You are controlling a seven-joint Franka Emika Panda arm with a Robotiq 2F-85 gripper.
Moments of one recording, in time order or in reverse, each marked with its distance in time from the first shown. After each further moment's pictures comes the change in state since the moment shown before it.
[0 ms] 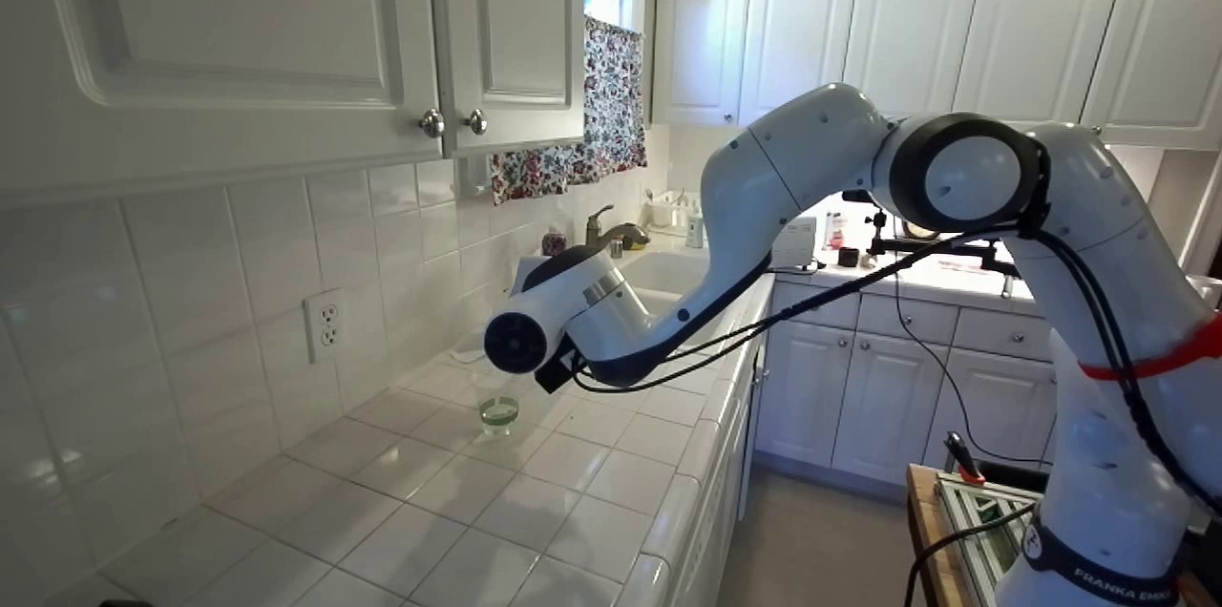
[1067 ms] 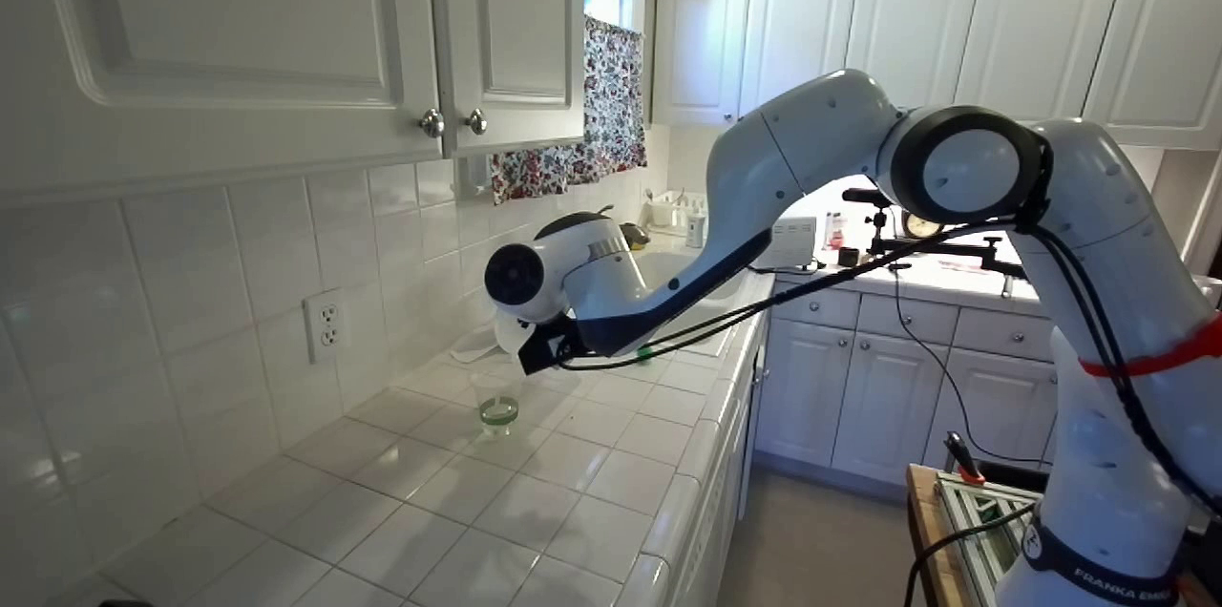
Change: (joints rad) arm -0.017 -0.032 -0.054 0.034 0.292 0.138 0.122
